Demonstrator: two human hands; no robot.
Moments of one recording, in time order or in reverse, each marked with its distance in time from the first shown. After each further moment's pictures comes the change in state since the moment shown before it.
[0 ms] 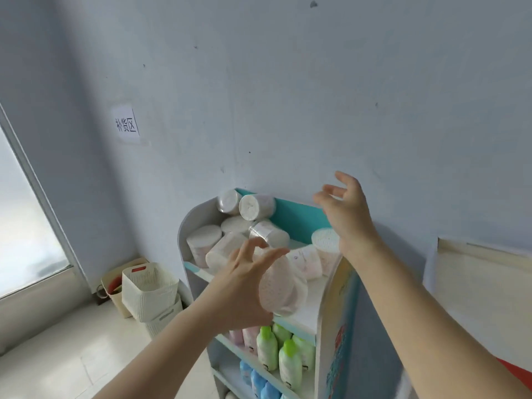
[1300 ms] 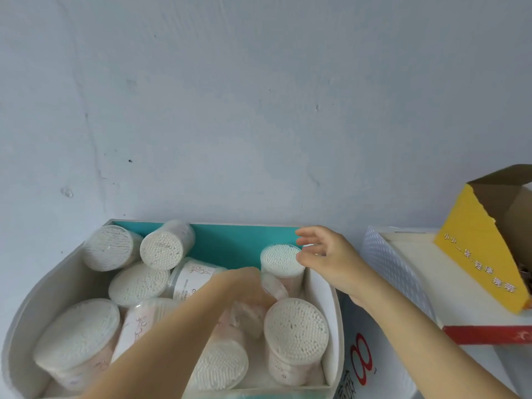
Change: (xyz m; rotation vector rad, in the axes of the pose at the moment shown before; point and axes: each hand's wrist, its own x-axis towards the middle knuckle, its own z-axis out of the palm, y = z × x) left_hand 0.198 -0.046 0.064 -0.064 -0.840 0.141; right_hand 0.013 0.047 0.022 -0.625 0.207 0.202
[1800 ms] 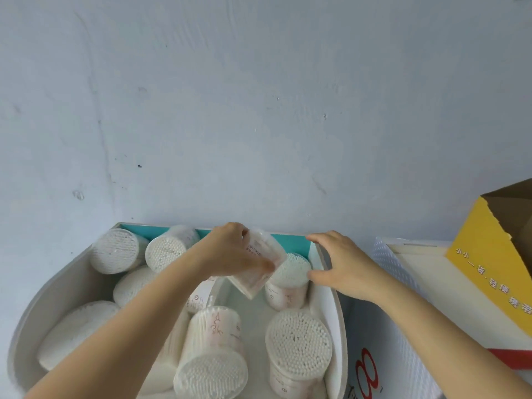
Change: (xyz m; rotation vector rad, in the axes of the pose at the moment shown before) left_hand -0.044 -0.025 -0.051 -0.378 0.529 0.141; right_hand 0.016 0.001 -0.022 -0.618 -0.159 -0.137
